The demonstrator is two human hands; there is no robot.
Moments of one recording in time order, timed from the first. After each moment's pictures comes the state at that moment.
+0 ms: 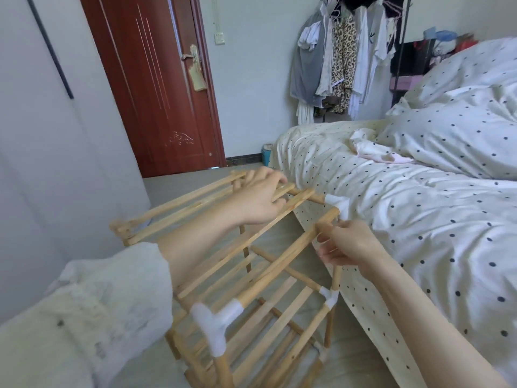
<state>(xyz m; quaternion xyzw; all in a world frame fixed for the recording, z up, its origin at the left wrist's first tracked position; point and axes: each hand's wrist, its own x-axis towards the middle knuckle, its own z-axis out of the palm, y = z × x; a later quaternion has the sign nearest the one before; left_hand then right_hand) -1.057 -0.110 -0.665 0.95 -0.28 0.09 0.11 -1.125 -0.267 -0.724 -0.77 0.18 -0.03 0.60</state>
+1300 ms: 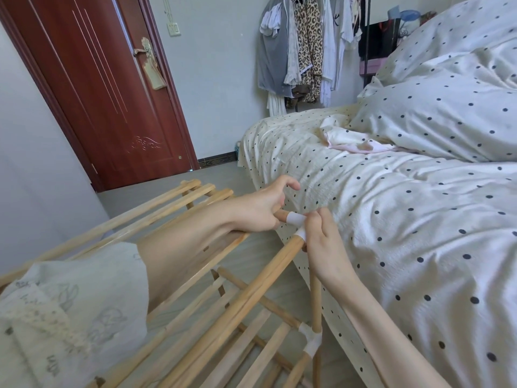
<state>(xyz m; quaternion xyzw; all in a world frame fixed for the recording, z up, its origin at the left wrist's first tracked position) -0.958 -0.207 -0.701 0.89 -0.38 -0.14 0.21 -1.039 -0.310 -0.776 -0.74 0.07 -0.25 0.62</state>
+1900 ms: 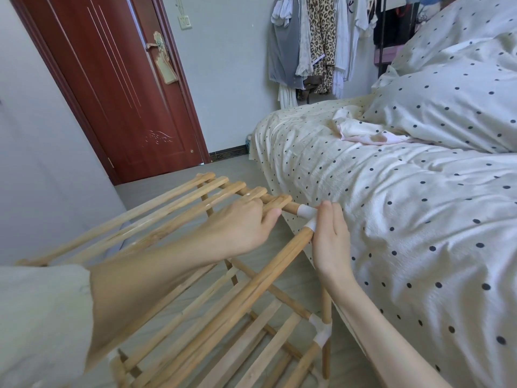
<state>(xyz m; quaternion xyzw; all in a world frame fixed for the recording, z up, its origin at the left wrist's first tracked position) -1.008 -0.167 -0.709 0.97 -0.24 0.02 0.07 -1.042 -0.291 -0.785 -0.69 0.12 -0.31 0.64</state>
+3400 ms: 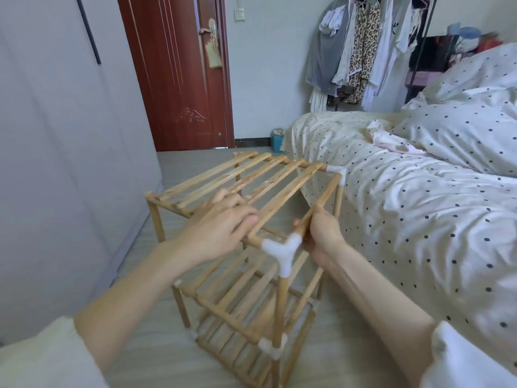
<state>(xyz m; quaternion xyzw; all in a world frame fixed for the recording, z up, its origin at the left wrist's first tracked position) -1.146 0.014 -0.712 0.94 -0.29 0.12 0.11 -1.145 -0.172 -0.738 -0.57 0.21 -0.04 0.80</state>
